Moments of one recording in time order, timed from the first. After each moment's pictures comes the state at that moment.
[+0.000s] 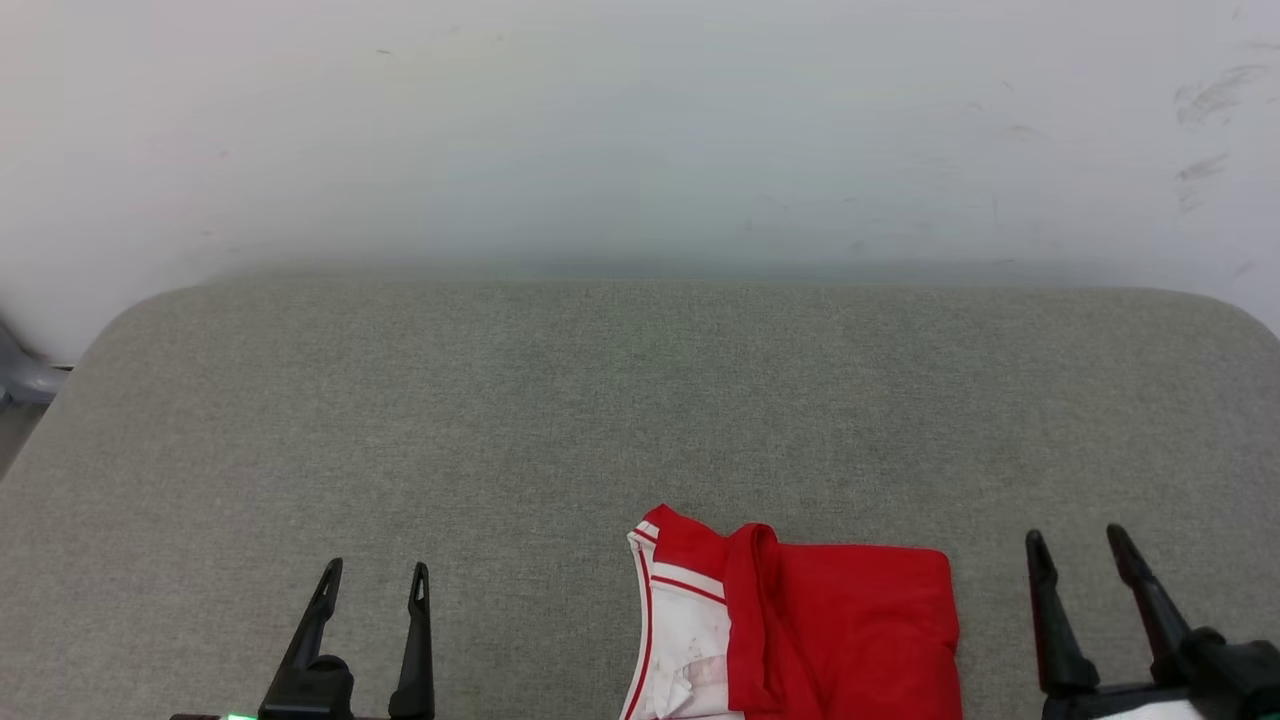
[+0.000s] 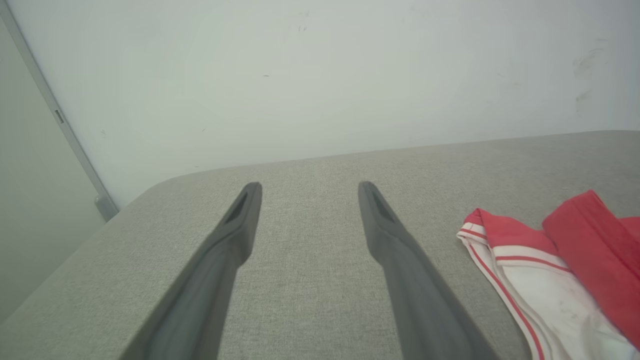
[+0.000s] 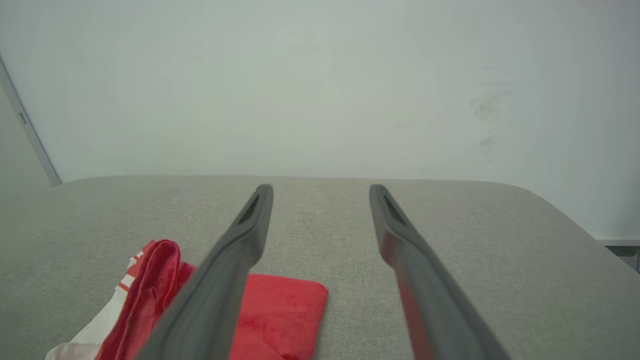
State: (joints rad) left arm 0.16 0.11 -0.08 0.01 -0.01 0.07 -0.26; right arm 0.17 -0.06 -0.06 0.00 0.12 0.13 -0.26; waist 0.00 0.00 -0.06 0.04
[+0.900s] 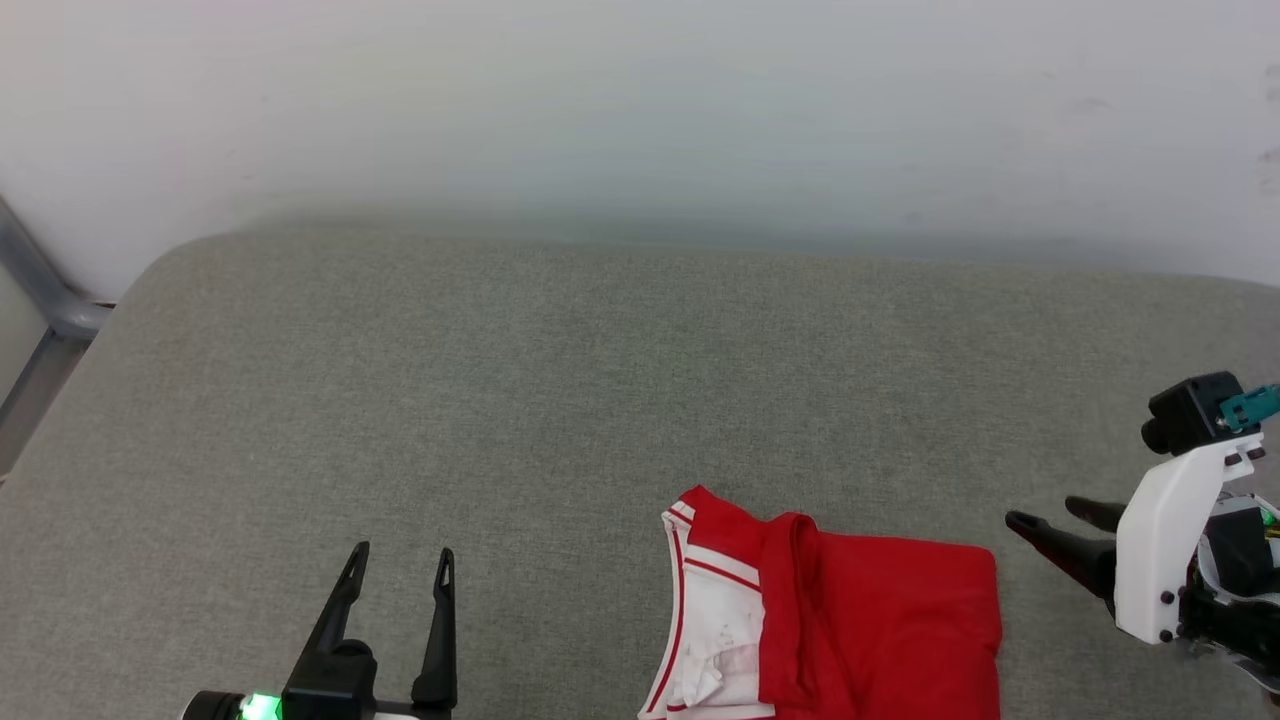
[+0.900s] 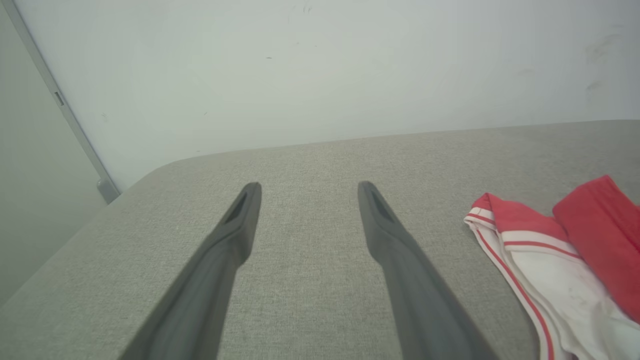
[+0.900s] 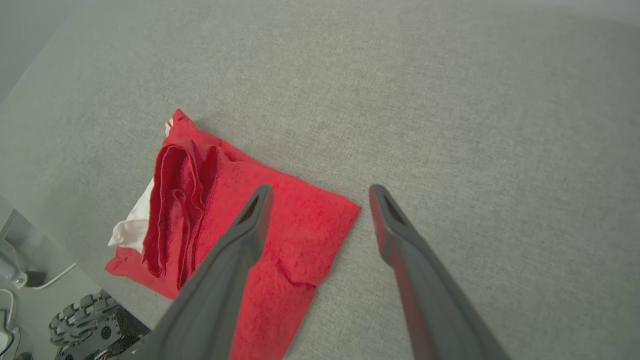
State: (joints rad) left arm 0.14 0.11 -0.11 0.02 -0.01 0.06 -0.26; right arm -0.25 -0.49 0.18 0.10 0.74 0.13 0.72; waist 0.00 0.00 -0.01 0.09
